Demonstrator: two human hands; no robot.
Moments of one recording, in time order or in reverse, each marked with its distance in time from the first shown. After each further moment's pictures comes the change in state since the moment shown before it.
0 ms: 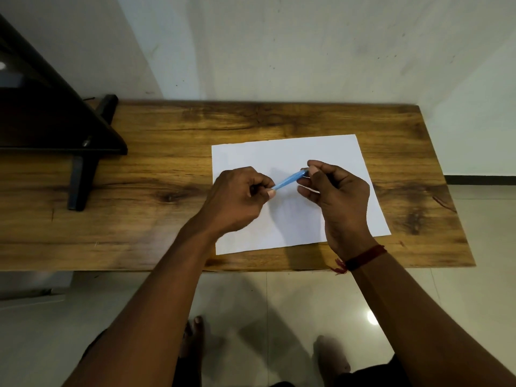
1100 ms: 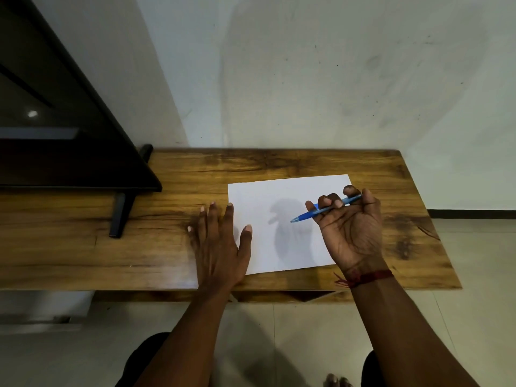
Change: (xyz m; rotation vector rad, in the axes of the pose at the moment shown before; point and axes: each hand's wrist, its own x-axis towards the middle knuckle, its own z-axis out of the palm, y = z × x) left_hand -0.052 -0.044 0.017 0.436 0.345 -0.257; right_hand 0.000 -0.030 -0.013 0.924 -0.212 0.210
